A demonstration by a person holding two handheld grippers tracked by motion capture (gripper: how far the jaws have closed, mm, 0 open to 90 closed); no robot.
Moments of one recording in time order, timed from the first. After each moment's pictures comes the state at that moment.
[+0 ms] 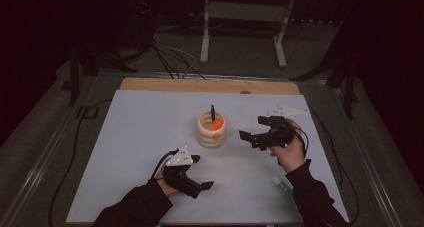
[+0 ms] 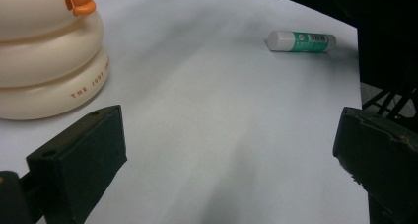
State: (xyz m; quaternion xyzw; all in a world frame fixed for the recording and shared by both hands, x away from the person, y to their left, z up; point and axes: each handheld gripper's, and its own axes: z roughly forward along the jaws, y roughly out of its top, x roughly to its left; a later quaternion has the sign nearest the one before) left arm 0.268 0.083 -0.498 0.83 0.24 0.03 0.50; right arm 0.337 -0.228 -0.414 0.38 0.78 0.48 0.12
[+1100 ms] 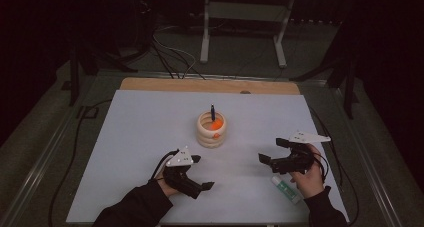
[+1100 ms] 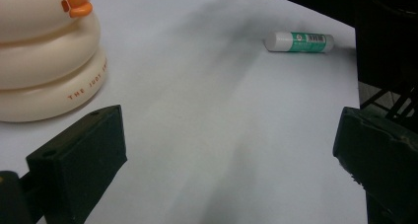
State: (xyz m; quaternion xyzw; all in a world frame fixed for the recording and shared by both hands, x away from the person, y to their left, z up) left arm 0.268 0.083 -0.498 0.83 0.24 0.02 0.50; right arm 0.287 -0.282 -0.450 0.40 0.78 0.46 0.12
